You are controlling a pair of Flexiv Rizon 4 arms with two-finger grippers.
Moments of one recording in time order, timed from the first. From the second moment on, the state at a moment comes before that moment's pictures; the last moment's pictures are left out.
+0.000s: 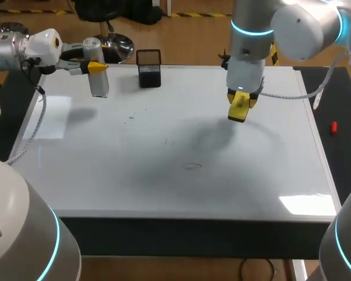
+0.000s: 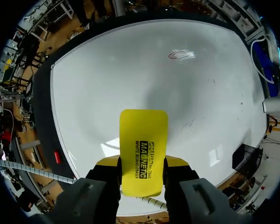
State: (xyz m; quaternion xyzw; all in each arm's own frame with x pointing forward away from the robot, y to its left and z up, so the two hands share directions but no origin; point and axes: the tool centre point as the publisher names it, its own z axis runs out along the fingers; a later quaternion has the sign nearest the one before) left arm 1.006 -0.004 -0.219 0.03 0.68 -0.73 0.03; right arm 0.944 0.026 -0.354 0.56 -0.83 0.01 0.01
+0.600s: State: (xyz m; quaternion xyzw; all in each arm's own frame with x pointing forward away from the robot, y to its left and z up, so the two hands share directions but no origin) left arm 1.006 -0.004 -0.219 0.03 0.68 -0.73 0.03; right arm 1.008 -0.057 -0.367 0.50 -0.87 0.00 0.03
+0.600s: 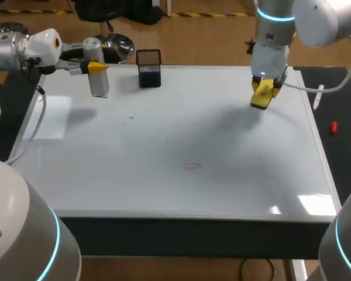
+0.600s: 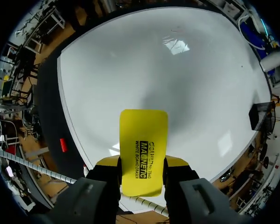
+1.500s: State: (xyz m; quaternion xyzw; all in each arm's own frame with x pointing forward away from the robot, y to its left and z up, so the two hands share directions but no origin) left arm 1.006 -0.004 -0.219 0.03 0.68 -0.73 0.03; right arm 1.046 -0.066 -0.364 0.48 -0.88 -0.01 0.04
